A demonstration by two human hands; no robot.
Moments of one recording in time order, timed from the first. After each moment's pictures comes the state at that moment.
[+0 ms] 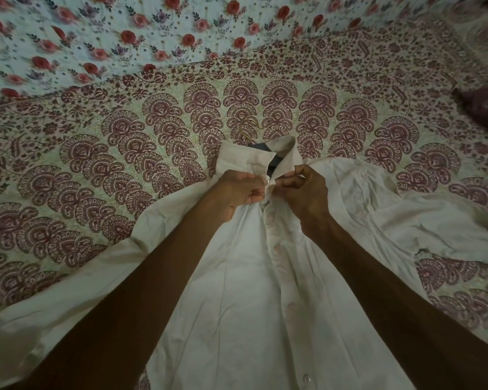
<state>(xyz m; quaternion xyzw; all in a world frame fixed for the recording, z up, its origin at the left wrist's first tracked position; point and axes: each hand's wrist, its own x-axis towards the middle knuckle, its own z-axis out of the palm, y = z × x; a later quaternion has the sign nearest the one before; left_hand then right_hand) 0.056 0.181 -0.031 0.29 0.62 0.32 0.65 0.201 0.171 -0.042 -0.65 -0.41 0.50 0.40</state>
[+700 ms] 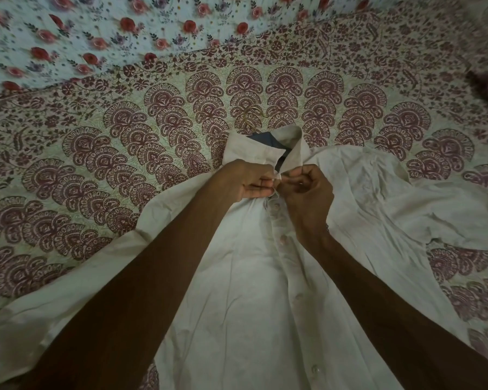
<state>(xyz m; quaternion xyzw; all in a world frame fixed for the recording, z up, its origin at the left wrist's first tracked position) 0.062 0.193 -0.020 0.22 0.65 0.21 0.69 0.186 0.143 -0.063 -0.64 -0.42 0.40 0.50</state>
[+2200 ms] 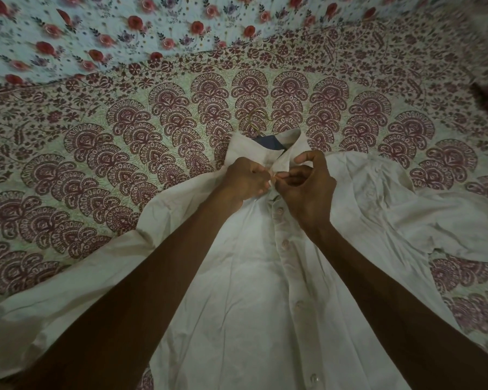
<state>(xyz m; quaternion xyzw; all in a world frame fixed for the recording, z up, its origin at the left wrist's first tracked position) 0.052 0.189 -0.049 0.40 0.65 0.29 0.57 0.188 0.163 -0.058 -0.62 -0.54 0.36 0.45</state>
